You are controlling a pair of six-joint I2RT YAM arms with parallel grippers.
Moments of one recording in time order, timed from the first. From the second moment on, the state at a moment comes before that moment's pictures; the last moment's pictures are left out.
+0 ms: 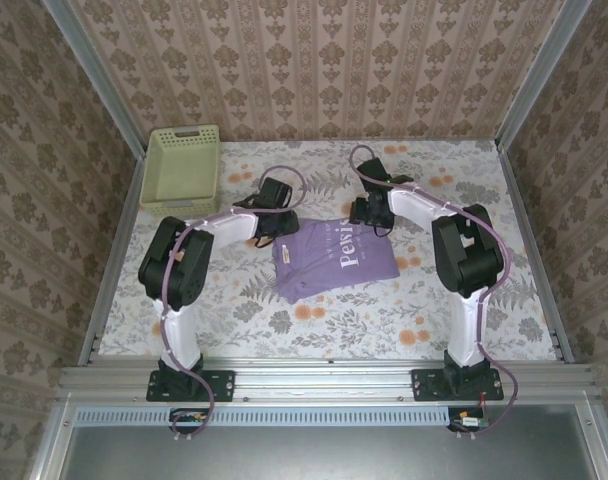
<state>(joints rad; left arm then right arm) -0.53 1.96 1.24 -0.27 0.02 -0.59 0.31 2.03 1.47 -0.64 0.05 0.49</state>
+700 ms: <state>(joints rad) -0.55 2.31 1.78 -0.37 0.22 -0.44 0.36 1.49 0.74 -0.36 0.01 0.80</state>
